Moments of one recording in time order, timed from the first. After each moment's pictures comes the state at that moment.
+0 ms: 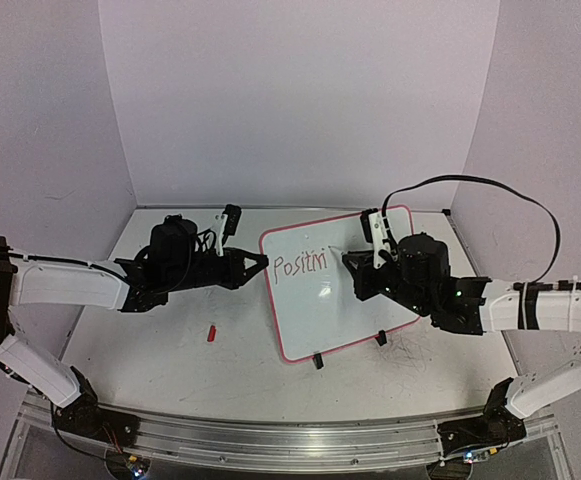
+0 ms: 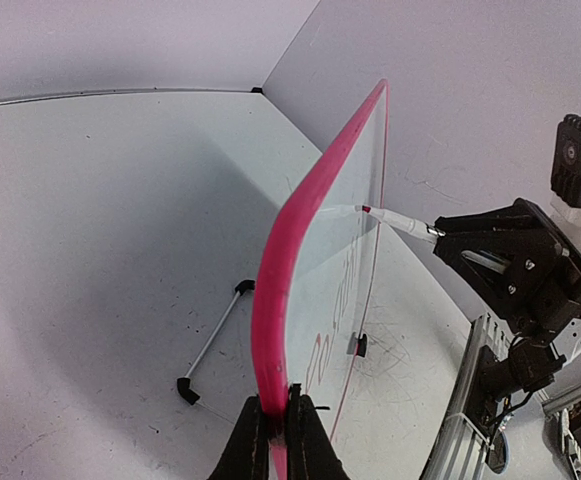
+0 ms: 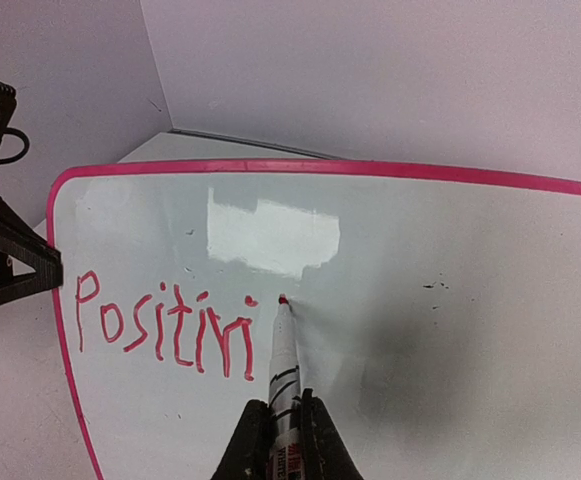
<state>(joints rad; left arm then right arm) -0.81 1.45 0.79 0.40 0.23 -0.50 0.90 1.30 0.74 0.25 0.30 0.20</state>
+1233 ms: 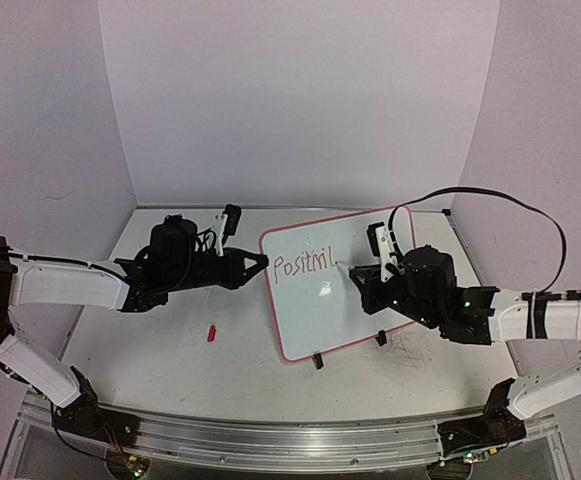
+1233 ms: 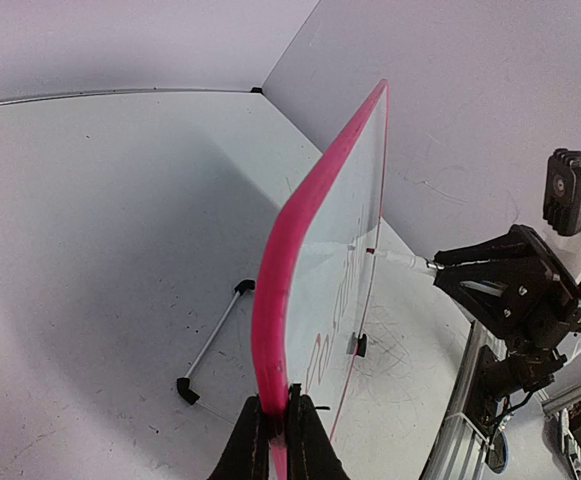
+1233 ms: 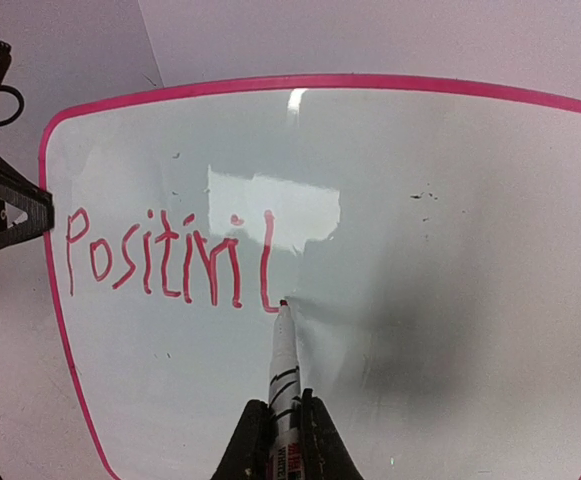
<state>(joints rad) -0.81 1.45 0.79 0.40 0.23 -0.50 0.93 1.23 0.67 0.20 0.32 0.25</state>
